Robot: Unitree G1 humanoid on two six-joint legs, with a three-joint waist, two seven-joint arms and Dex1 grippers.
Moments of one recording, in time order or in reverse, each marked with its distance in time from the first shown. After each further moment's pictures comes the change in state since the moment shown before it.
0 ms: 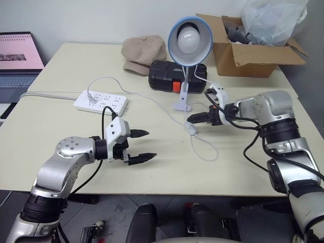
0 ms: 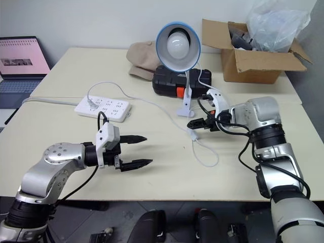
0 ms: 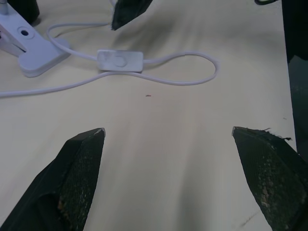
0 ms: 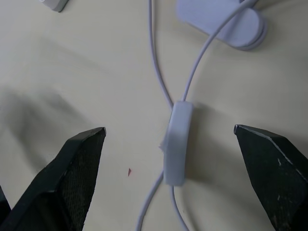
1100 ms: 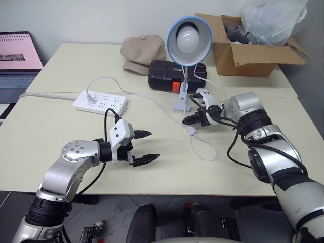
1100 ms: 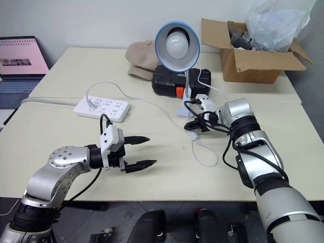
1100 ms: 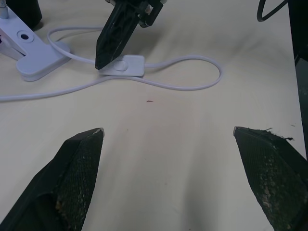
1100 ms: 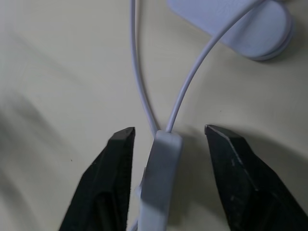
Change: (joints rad) left arm 0.025 -0.028 -0.006 -0.017 0.013 -0.018 0.049; right arm -0.139 0.139 0.043 0.431 -0.260 -0.281 0.169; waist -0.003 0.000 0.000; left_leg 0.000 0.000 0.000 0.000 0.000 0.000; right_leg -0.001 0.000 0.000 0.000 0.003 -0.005
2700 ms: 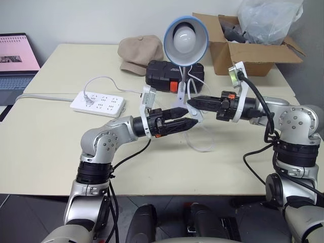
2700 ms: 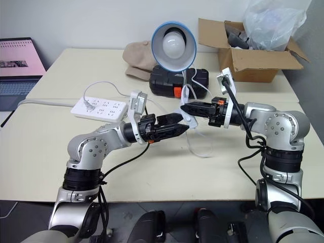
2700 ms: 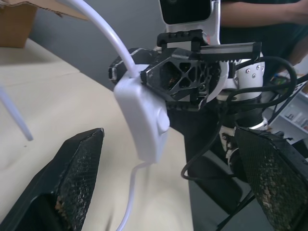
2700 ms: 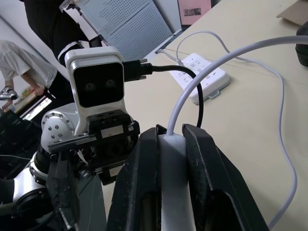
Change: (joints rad) left arm -0.405 -0.391 0.042 0.219 -0.406 0.472 0.106; right arm 0.383 -0.118 -0.413 -1.047 0.577 0.329 -0.094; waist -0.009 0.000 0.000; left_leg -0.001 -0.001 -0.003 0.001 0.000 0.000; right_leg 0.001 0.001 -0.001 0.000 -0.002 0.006
